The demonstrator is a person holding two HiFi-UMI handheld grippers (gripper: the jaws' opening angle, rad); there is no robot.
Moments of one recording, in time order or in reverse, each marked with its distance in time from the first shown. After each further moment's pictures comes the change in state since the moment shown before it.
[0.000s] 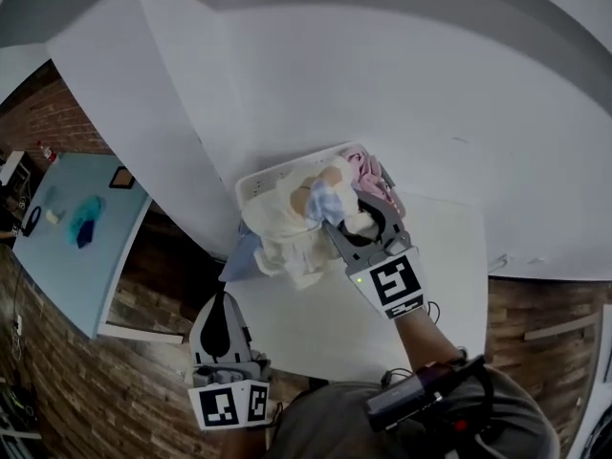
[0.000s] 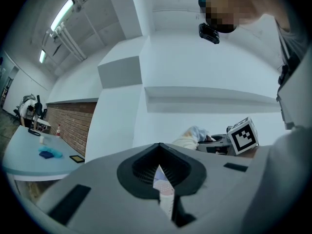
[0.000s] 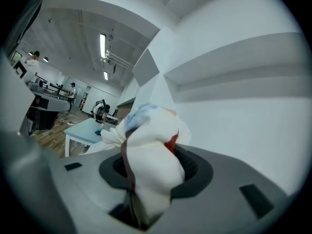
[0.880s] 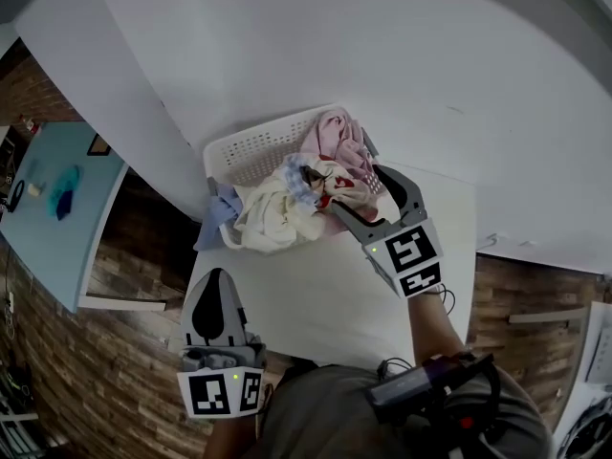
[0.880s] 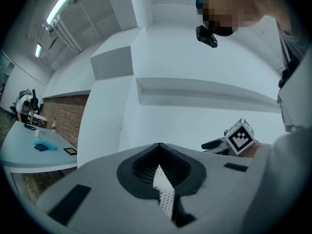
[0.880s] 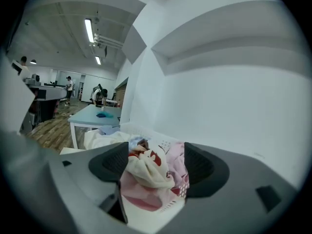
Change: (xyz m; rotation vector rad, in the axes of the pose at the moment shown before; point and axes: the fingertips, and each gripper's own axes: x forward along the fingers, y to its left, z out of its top) left arm 0.014 -0.051 -0.023 -0.013 0.071 -0.039; right arm -0.037 -0.048 -0.083 0.076 0.279 0.015
